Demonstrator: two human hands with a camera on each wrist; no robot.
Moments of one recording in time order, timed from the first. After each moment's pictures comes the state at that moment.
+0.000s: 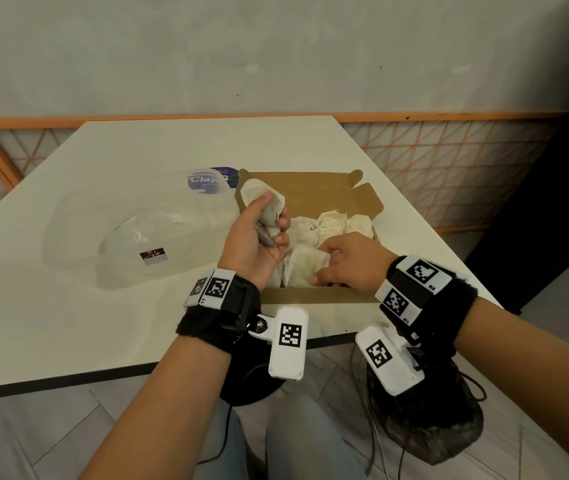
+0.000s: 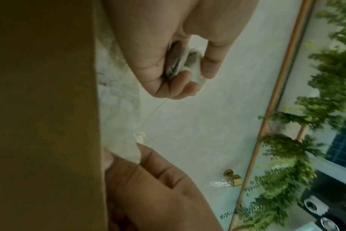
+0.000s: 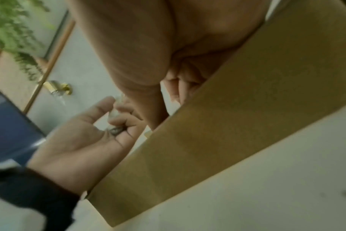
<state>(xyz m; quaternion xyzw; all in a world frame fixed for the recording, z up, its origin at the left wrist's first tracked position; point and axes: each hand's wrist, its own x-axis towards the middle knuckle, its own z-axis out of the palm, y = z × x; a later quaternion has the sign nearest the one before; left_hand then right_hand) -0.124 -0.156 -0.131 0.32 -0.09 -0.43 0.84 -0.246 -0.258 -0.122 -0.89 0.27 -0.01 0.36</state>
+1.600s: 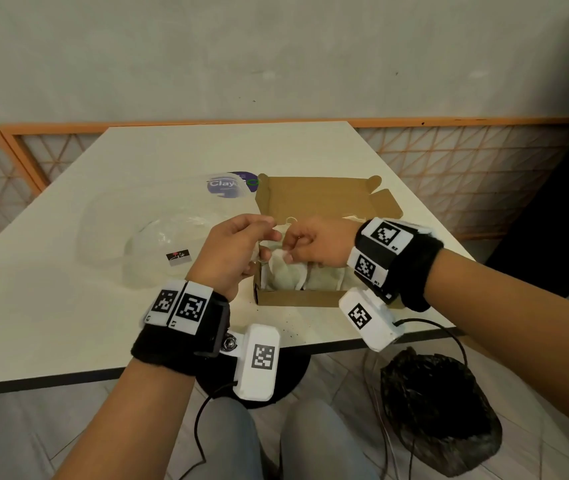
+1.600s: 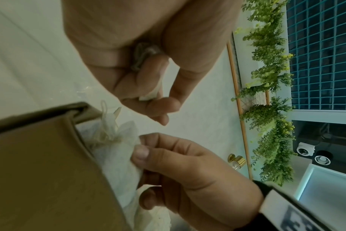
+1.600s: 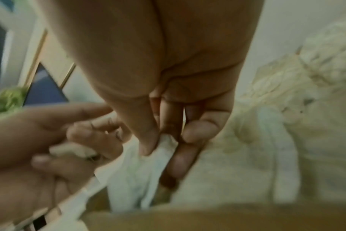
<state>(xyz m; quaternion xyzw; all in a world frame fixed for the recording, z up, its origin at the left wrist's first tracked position) -0.112 -0.100 -0.114 0.64 -0.18 -0.30 0.68 -0.188 -0.234 -0.094 -0.94 0.13 0.06 0.30</state>
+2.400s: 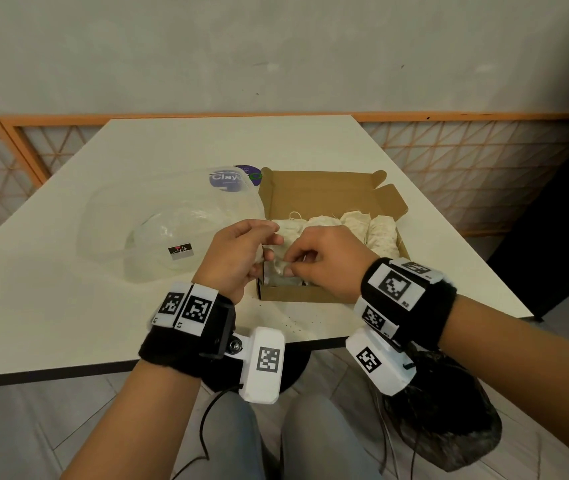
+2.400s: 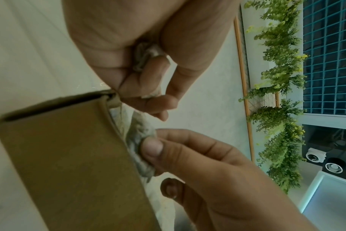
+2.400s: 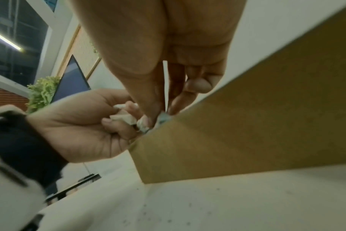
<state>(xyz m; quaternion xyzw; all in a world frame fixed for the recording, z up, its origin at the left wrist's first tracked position) -0.114 -0.101 -0.126 0.63 -0.15 -0.31 0.69 -0.213 -0.214 -0.116 -0.96 0.11 -0.09 0.25</state>
